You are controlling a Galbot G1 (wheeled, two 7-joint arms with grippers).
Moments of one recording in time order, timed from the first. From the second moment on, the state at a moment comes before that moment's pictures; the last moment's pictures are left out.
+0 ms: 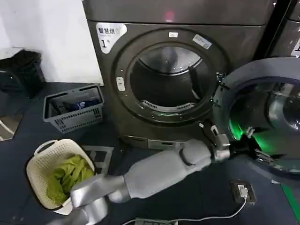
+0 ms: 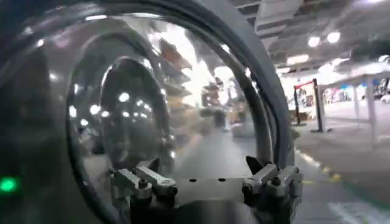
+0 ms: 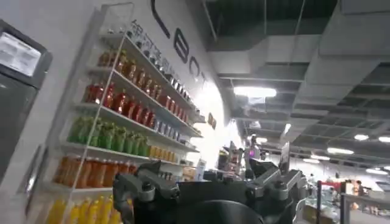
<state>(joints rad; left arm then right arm) 0.25 -1.61 0.66 -1.25 -0.58 -0.04 0.27 -1.56 1.15 2.13 1.78 0.40 -0.19 -0.05</state>
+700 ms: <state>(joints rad) 0.25 -1.61 0.72 -1.30 -0.65 -0.32 0.26 -1.57 1.14 2.14 1.77 0.40 -0.18 -0.07</state>
